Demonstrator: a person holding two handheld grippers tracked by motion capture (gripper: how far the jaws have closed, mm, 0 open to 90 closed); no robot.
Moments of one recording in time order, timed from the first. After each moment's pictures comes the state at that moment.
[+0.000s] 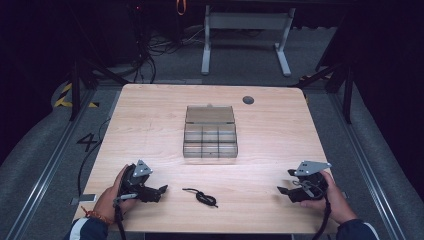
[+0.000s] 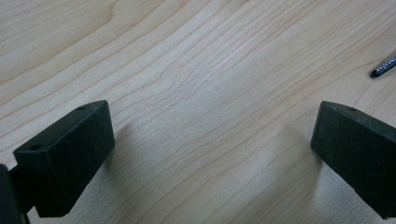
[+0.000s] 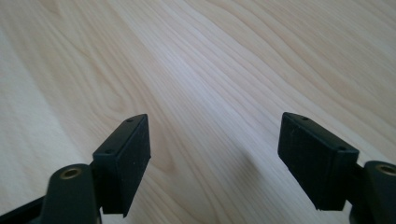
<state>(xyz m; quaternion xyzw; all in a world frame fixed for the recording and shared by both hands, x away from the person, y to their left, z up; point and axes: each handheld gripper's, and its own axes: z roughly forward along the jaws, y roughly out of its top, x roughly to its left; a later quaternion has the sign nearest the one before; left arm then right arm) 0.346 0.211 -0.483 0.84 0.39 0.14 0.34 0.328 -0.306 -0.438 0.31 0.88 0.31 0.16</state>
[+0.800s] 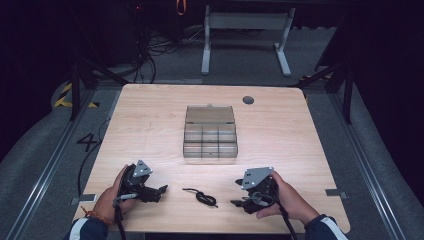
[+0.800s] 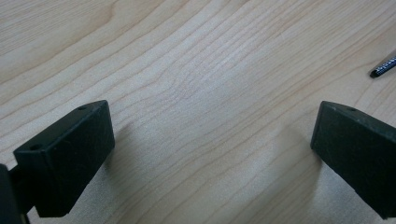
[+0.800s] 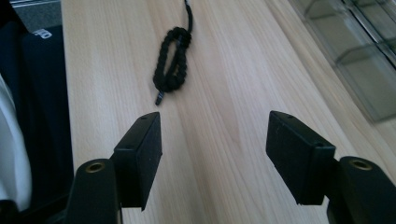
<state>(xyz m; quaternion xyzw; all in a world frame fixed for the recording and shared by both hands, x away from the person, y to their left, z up) 0.346 0.211 -0.483 0.84 0.39 0.14 0.34 0.312 -0.164 -0.412 0.13 0.93 0.32 0.09</state>
